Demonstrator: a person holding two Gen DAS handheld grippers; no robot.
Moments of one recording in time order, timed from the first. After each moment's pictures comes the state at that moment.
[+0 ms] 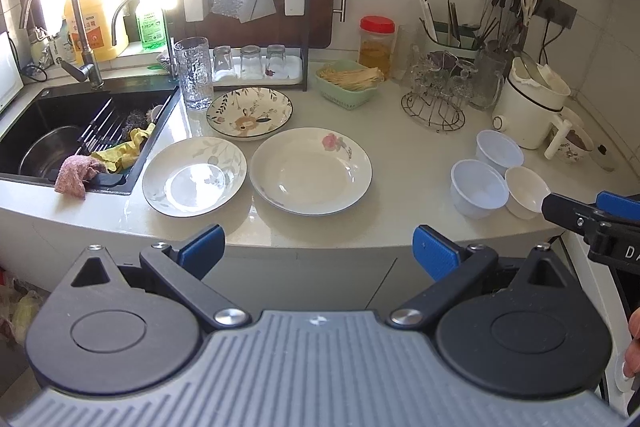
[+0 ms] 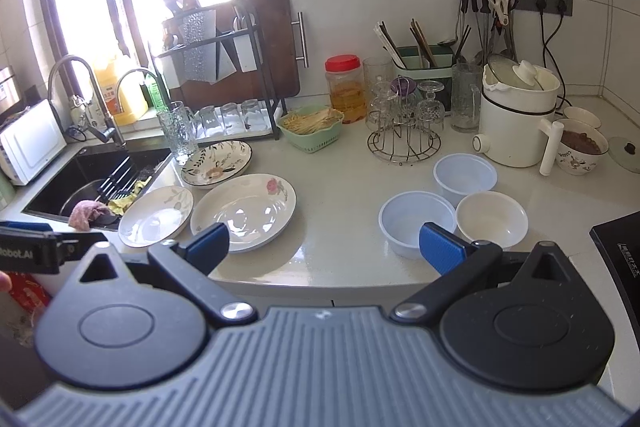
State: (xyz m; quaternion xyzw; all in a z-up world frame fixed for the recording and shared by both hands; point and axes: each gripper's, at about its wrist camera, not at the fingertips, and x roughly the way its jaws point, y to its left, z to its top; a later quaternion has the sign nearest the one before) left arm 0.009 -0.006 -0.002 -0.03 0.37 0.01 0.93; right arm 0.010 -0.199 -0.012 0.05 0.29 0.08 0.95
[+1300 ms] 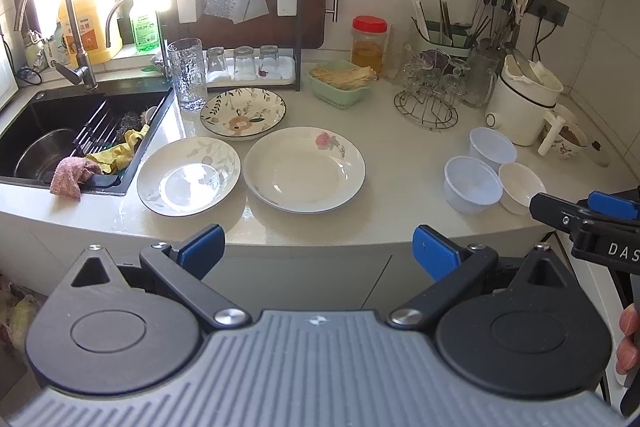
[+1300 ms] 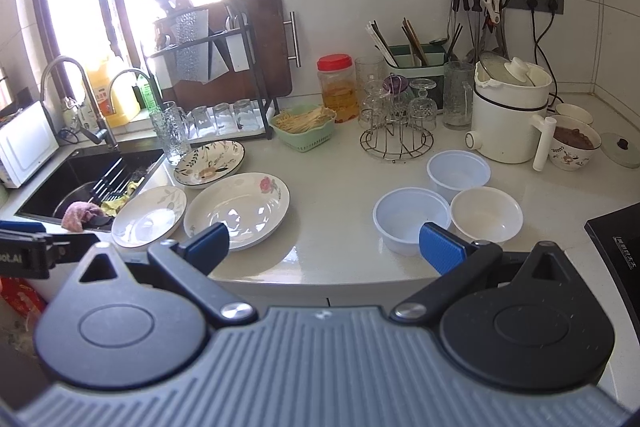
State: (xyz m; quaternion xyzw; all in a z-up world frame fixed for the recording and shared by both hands) left arm 0.002 -0.012 -0.007 -0.03 0.37 0.00 0.93; right arm 0.005 -0.193 -0.021 0.05 0.29 0.07 0.95
